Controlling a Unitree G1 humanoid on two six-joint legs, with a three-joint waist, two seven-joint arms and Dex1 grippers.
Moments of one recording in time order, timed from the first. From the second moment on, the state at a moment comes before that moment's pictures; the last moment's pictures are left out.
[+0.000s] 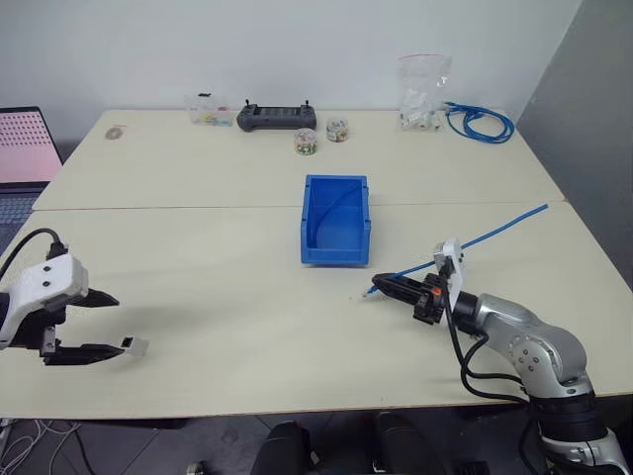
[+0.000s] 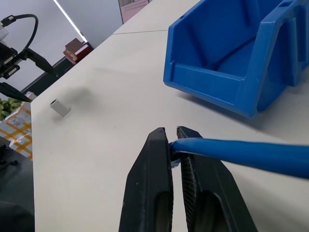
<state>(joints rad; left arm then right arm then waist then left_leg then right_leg) 0.00 1.34 0.29 0.27 -0.27 0.11 -1.52 -0.24 -0.42 0.02 -0.26 0.69 0.76 0.70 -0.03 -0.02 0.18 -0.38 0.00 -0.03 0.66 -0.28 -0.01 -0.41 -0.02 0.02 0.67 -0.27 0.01</state>
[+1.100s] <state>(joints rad) 0.05 1.33 0.29 0.58 -0.17 -0.33 -1.52 -0.15 -0.33 0.03 -0.44 0.76 0.82 0.61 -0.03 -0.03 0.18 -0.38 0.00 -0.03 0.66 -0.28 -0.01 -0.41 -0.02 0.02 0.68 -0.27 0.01</state>
